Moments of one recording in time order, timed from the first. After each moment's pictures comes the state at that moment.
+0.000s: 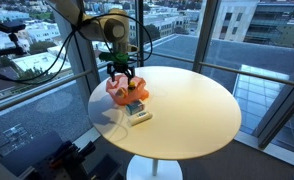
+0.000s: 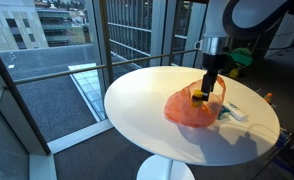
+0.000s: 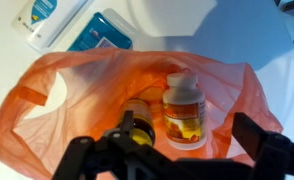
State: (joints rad) arm 0.13 0.26 0.11 -2.03 -0.04 2.15 -0.16
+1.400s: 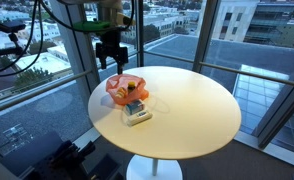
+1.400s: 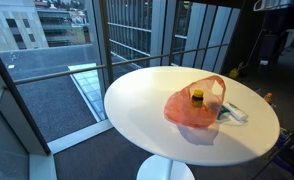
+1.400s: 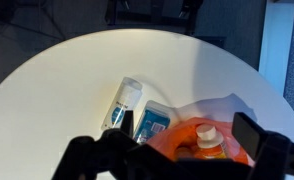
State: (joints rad) arm 0.05 -0.22 0.04 -2.24 -0.03 1.84 0.00
